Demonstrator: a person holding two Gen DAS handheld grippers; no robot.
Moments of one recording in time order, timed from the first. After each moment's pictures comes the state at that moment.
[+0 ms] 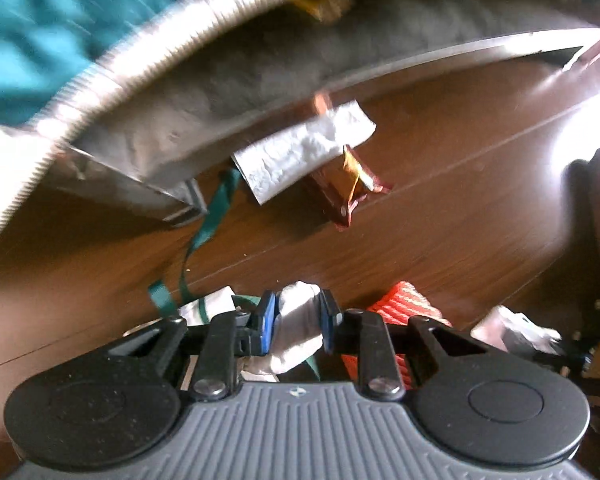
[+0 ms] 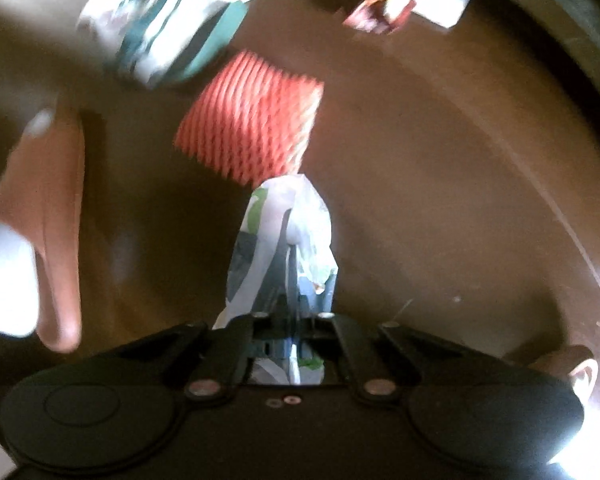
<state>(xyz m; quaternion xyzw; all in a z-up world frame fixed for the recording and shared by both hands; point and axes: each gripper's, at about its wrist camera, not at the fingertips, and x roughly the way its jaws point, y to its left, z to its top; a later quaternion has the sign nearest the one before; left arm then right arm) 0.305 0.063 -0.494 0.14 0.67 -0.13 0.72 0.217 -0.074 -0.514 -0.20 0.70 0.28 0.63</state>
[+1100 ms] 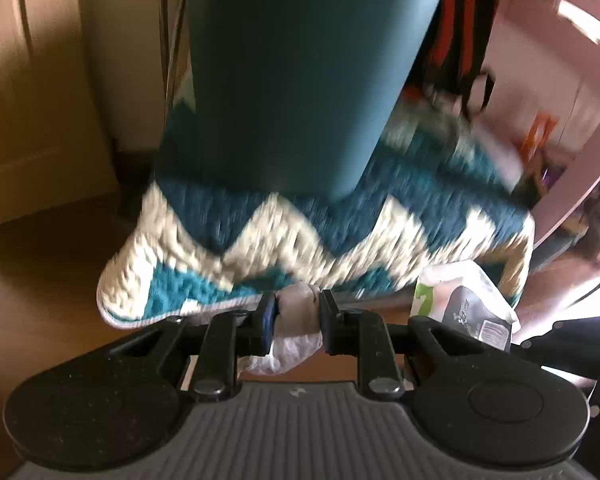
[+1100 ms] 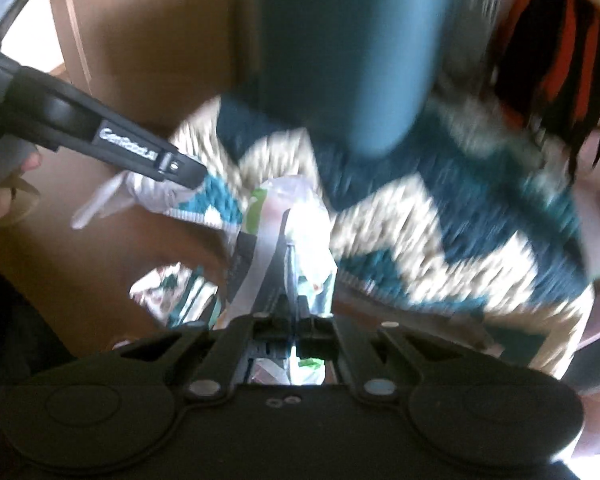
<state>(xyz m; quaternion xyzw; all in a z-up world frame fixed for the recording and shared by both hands) 0.218 0.045 -0.097 -0.06 0.46 -0.06 0.88 0.175 -0.126 -0.117 -0.14 0.42 0.23 0.86</state>
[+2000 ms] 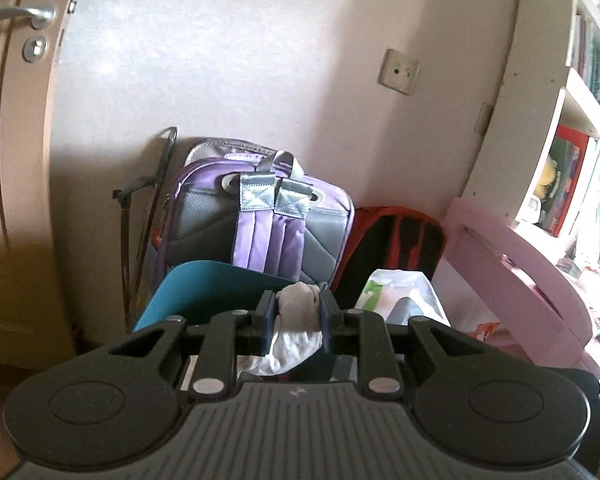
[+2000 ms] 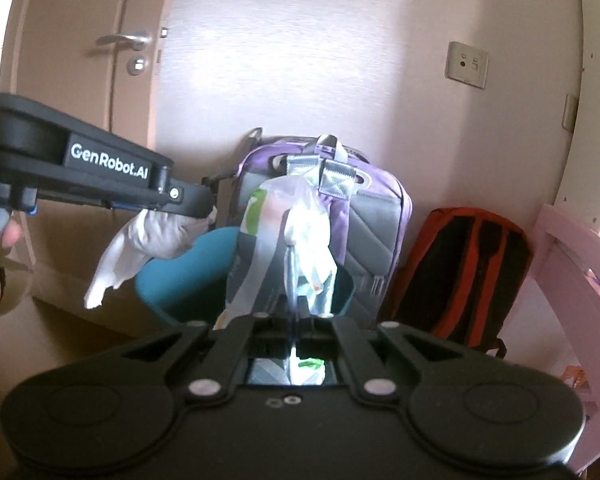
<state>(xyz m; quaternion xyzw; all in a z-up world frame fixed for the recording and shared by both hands) 0.339 0.033 0.152 -0.12 0.25 -0.08 0.96 0.323 -0.135 0.112 -0.10 0.24 0.17 0.95</state>
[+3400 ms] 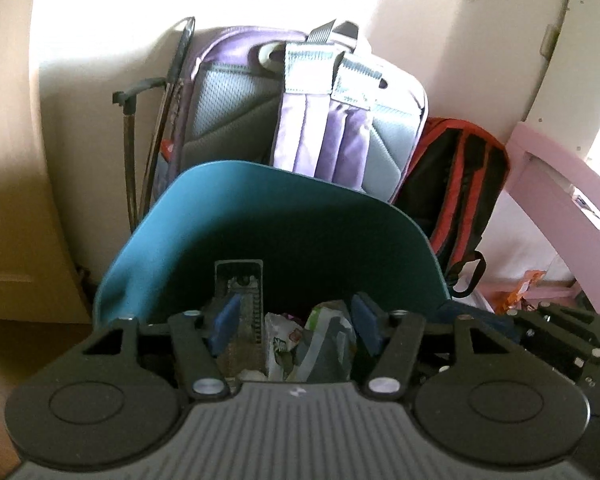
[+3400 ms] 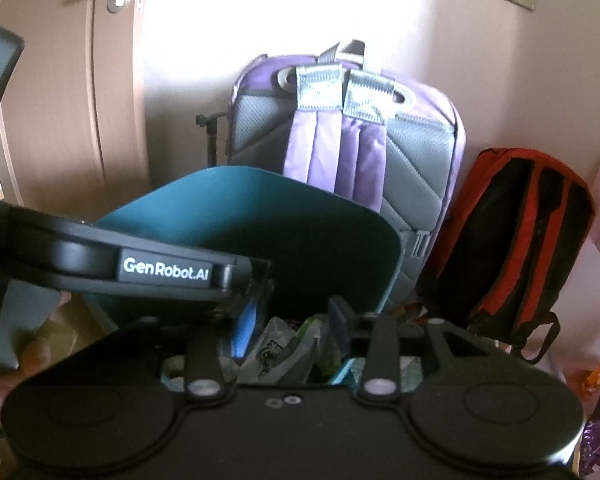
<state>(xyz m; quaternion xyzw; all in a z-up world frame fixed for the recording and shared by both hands) 0.412 0.042 0.057 -0.11 0.35 -0.06 0.93 0.392 -0.106 0.048 -0.10 0.31 0.19 0.93</state>
